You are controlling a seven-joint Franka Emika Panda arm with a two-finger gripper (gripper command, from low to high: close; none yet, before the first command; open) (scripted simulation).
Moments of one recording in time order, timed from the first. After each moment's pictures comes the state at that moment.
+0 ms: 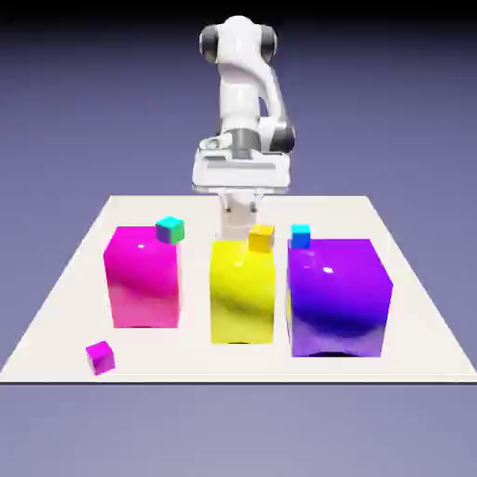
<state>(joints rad) -0.01 -0.53 0.00 -2.78 0.00 3.01 0.76</state>
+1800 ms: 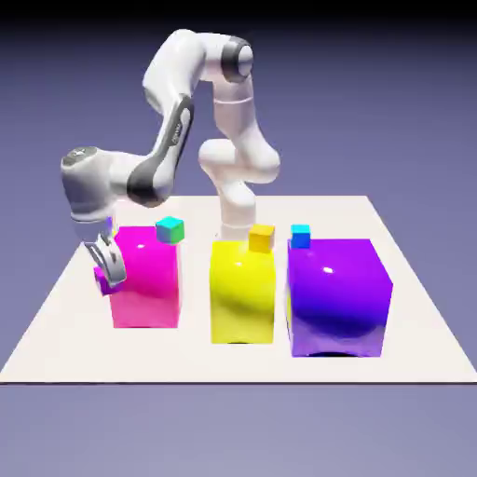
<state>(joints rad) -0.51 0.05 -0.06 -2.22 0.06 2.21 1.23</state>
